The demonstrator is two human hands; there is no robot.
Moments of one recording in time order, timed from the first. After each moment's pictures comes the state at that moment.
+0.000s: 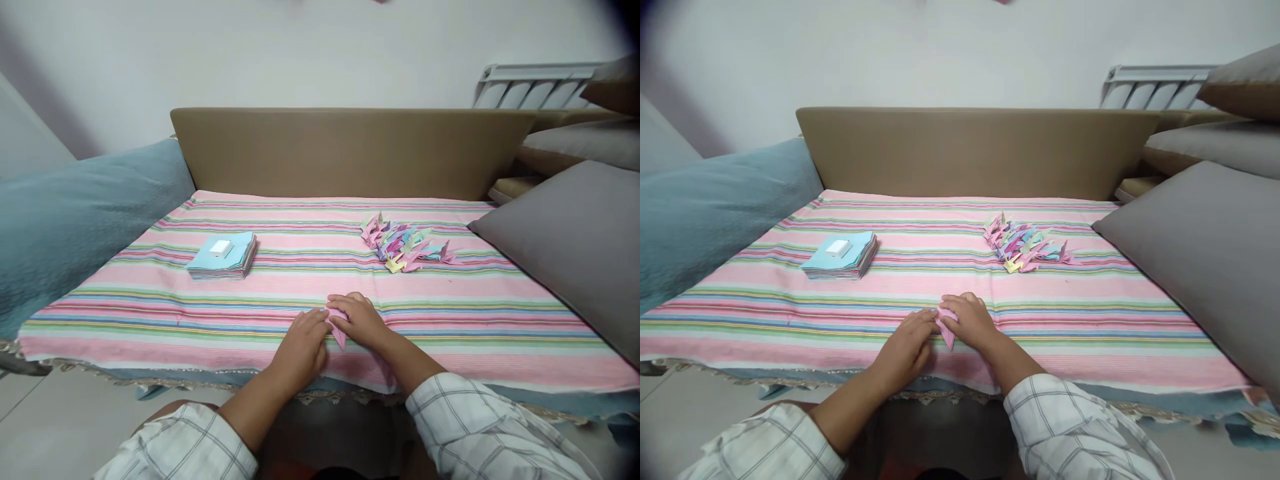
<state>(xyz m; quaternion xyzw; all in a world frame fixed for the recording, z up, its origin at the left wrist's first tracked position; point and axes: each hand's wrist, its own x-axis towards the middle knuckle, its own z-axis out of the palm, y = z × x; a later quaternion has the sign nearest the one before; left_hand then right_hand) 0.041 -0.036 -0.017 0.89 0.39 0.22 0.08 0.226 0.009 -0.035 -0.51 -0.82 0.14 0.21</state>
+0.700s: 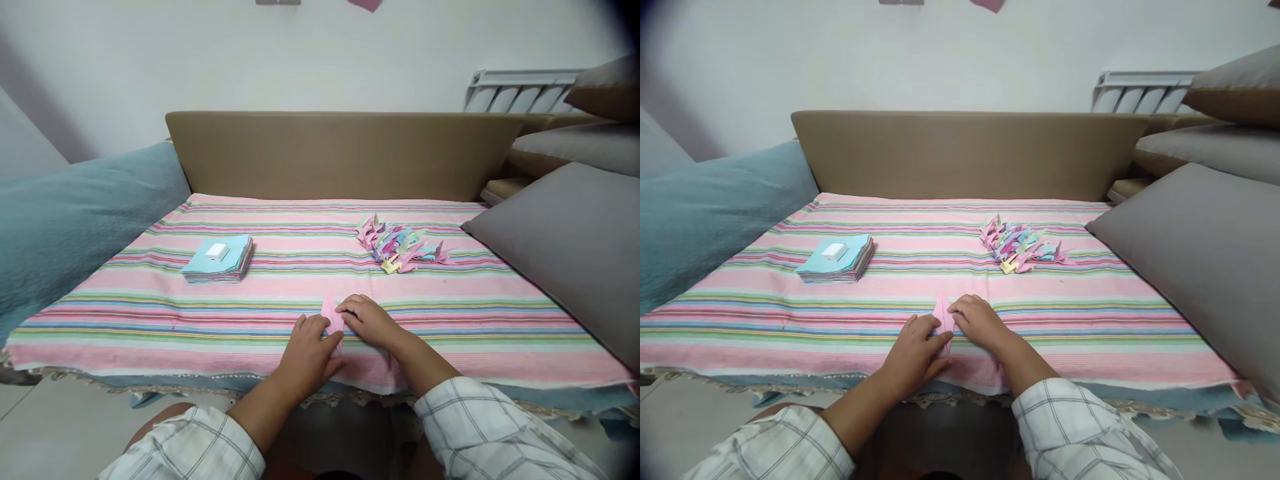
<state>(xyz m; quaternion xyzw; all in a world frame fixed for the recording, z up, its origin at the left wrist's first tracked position) 0.056 -0.038 -0.018 0.91 0.38 0.17 0.01 0.250 0.008 -0.026 -0.47 -0.83 0.17 0.24</state>
